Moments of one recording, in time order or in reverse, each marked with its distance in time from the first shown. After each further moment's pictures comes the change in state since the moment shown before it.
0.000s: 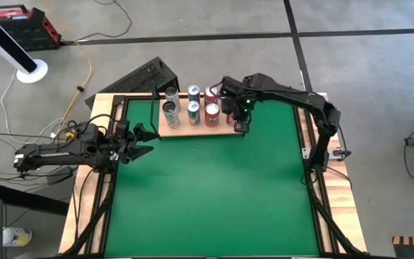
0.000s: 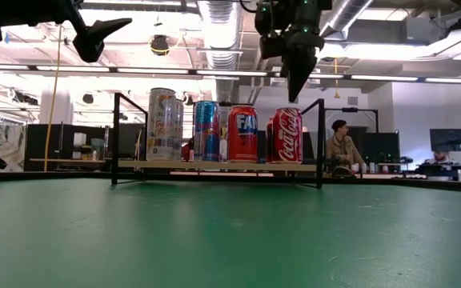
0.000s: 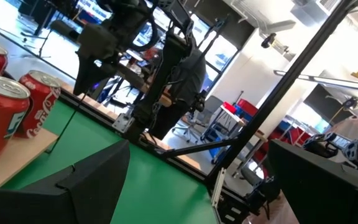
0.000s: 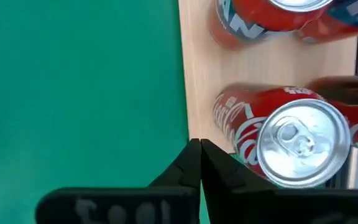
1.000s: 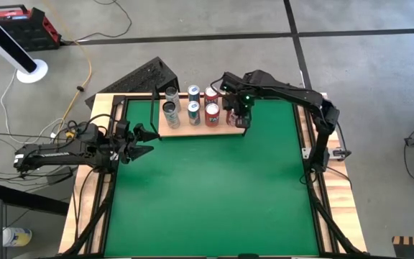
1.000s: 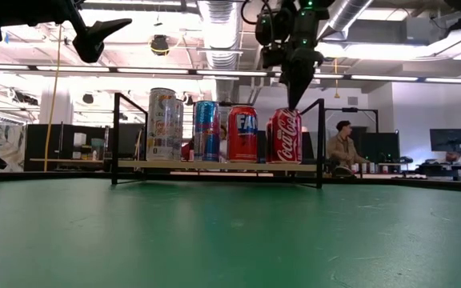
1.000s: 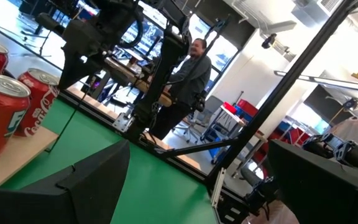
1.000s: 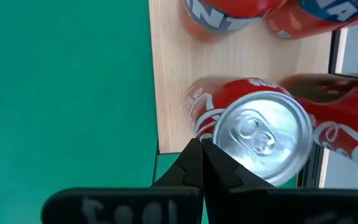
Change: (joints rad) left arm 0.000 0.000 0.000 -0.002 -0.003 -0.006; right arm -0.058 0.029 -0.008 0.031 0.044 -0.102
